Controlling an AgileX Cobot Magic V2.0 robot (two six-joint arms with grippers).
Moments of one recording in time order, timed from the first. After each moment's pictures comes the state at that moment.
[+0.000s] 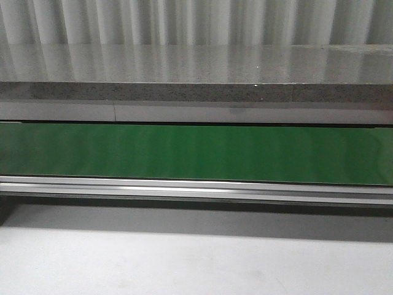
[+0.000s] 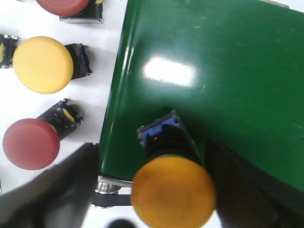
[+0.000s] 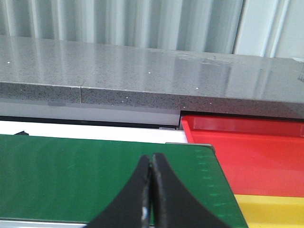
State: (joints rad) left arm 0.09 1.68 -1.34 -0.04 1.11 -0.02; right arm -0.12 -0.01 0.03 -0.08 0.01 0.03
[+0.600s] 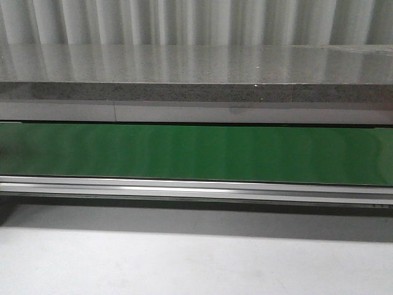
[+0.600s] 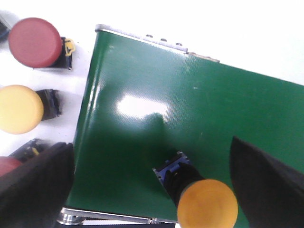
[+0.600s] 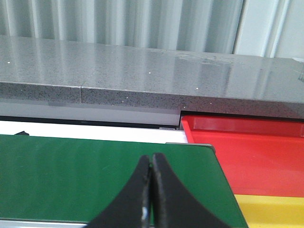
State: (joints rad) left arm 0.10 1.60 -1.34 -0.16 1.01 0.02; right arm -0.12 -0.01 0.03 -0.08 0.01 0.03
